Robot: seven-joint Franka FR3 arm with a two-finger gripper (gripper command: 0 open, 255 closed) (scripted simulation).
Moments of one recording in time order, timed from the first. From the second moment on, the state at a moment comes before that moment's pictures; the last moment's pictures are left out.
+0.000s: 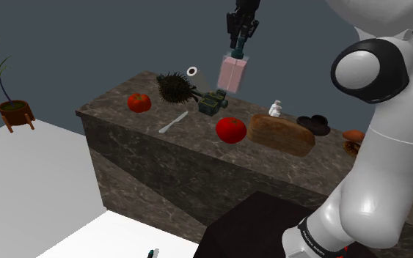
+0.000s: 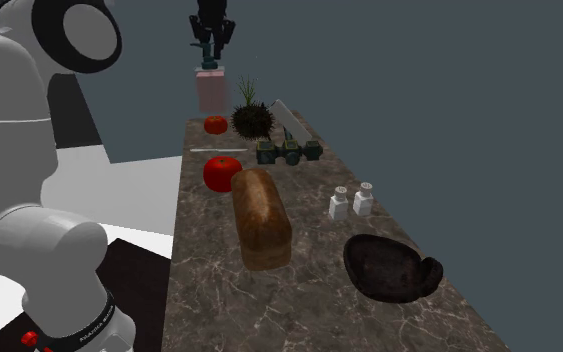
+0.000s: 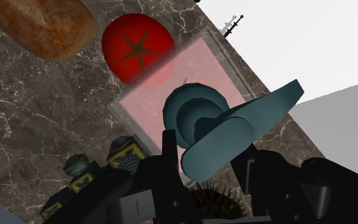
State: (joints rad) arm 0.19 0.31 -0.30 -0.96 0.17 1.12 0.02
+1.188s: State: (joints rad) arm 0.30 0.28 -0.26 -1.19 0.16 1.33 0.13
